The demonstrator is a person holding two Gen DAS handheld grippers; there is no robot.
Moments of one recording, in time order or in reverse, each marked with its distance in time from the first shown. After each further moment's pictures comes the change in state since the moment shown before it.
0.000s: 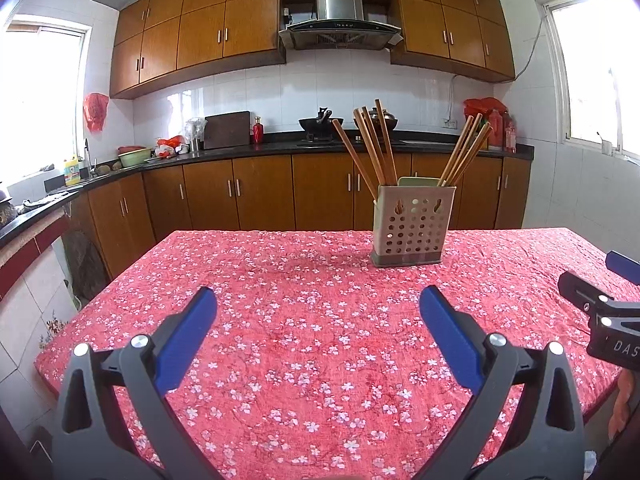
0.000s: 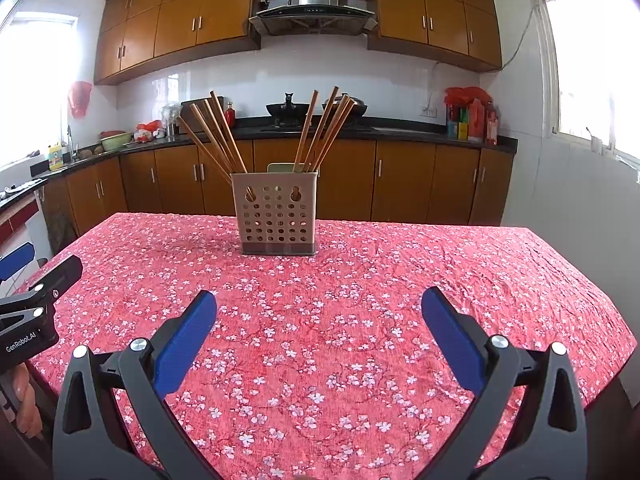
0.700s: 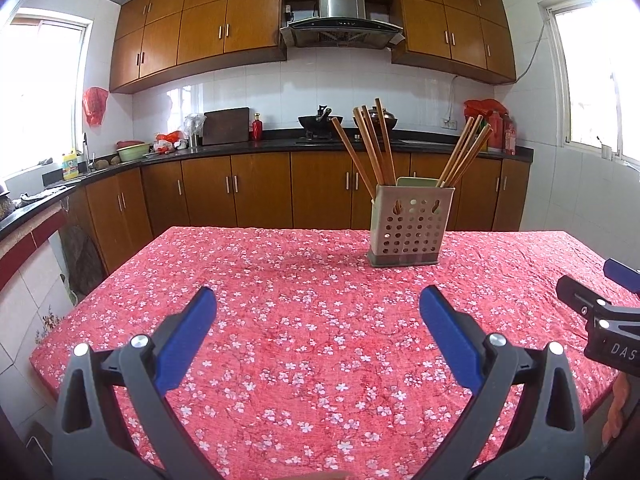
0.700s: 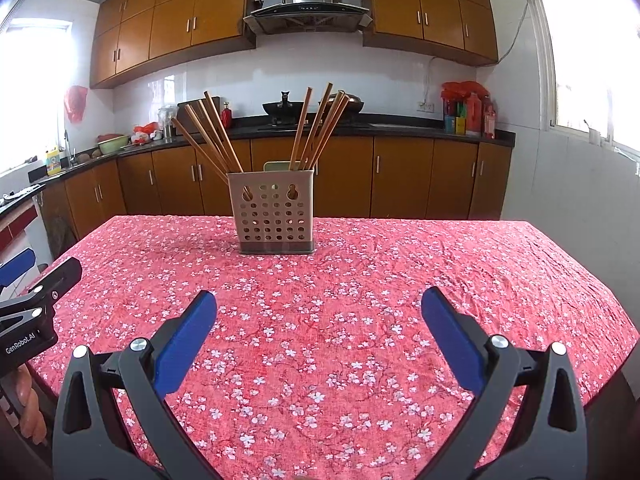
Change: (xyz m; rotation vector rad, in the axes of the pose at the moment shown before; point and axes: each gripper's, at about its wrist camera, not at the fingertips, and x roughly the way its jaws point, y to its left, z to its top) left arm 0.005 0.002 0.001 -0.016 0.010 -0.011; right arm 0.004 -0.004 0.000 0.024 0.009 -0.001
